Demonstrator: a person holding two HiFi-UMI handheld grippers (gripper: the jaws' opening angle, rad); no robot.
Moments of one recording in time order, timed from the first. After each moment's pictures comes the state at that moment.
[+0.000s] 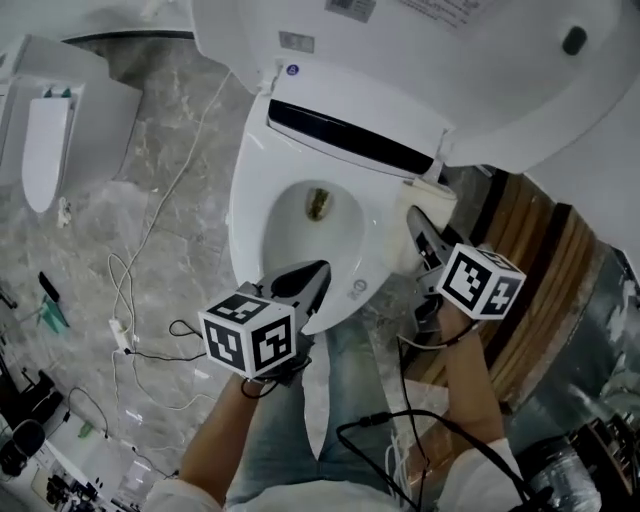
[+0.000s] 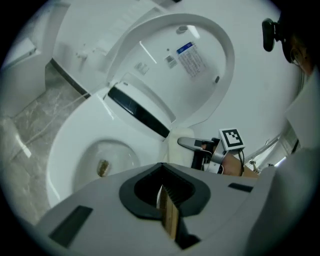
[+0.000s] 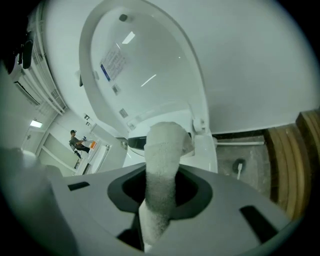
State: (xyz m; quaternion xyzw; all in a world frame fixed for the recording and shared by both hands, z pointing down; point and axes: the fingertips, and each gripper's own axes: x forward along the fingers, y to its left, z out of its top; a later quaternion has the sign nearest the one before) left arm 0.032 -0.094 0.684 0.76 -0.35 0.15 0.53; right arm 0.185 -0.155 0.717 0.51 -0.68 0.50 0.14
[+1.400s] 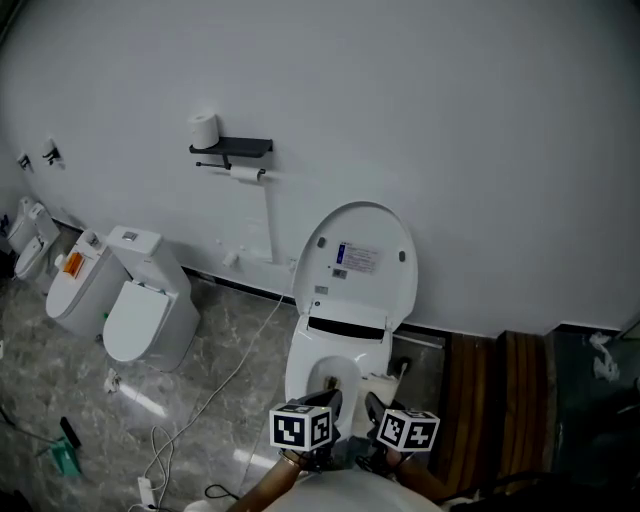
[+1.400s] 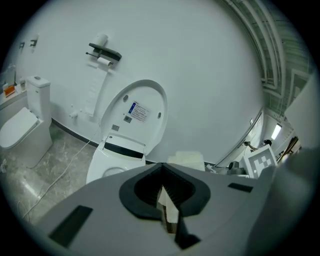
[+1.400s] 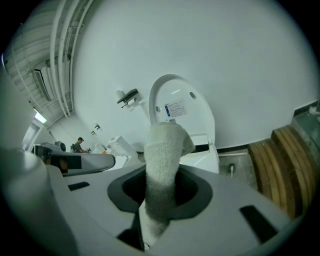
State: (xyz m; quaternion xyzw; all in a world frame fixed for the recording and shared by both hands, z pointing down) left arm -0.023 0.016 0.411 0.84 -0.36 0.13 0.38; right arm 0.063 0.044 0.462 0.58 -0.69 0.42 0.09
